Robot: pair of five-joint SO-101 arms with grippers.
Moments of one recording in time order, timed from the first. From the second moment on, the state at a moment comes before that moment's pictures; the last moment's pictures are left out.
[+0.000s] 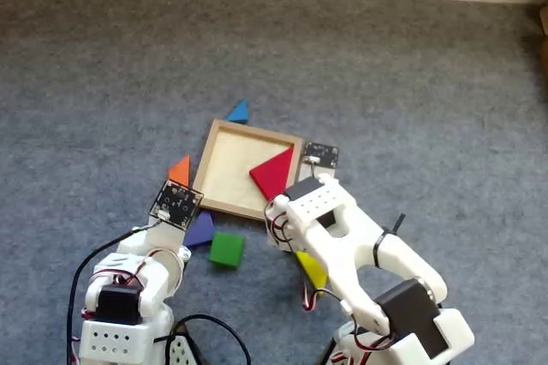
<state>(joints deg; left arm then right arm) 0.0 -104.0 96.0 75.4 -13.1 -37.0 -6.5 46.5 59.9 -38.8</state>
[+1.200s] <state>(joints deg) 0.0 -104.0 96.0 75.4 -13.1 -33.1 -25.7 47.4 64.0 -32.1</state>
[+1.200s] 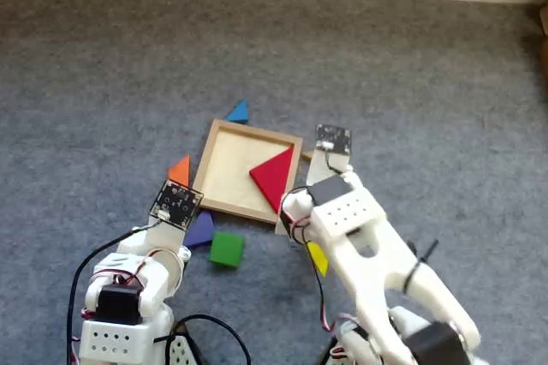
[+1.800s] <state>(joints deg) 0.0 -104.0 96.0 75.4 -13.1 -33.1 -31.8 47.0 49.9 8.0</state>
